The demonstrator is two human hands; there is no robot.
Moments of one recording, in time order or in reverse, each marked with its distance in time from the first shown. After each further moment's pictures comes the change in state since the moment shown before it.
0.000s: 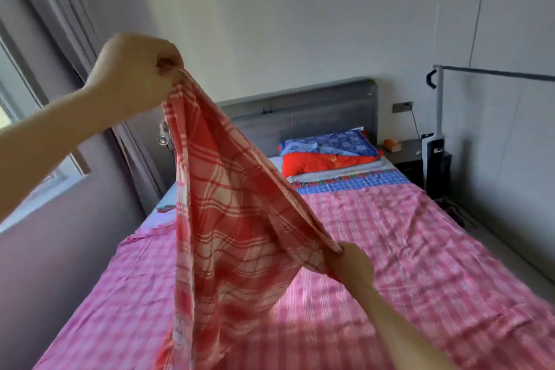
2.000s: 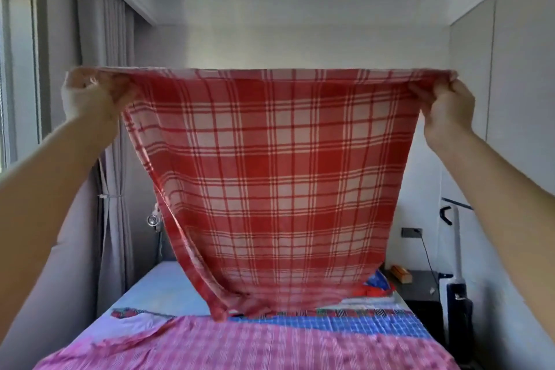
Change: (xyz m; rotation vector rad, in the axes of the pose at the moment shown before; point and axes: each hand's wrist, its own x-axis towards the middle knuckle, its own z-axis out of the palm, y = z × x) left_hand 0.157 -0.220 0.039 -1.409 0.851 -0.654; right_hand 0.207 -0.328 -0.372 1.373 0.445 -0.752
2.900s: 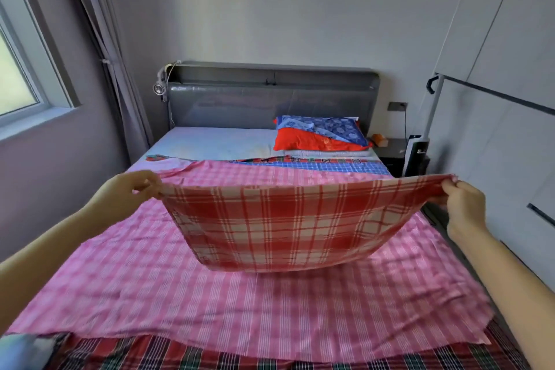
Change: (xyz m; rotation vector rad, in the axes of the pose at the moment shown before) left_hand -0.344 0.025 -0.282 1.164 -0.751 -0.332; right_hand -0.372 -0.028 -0.283 -0.823 0.244 0.564
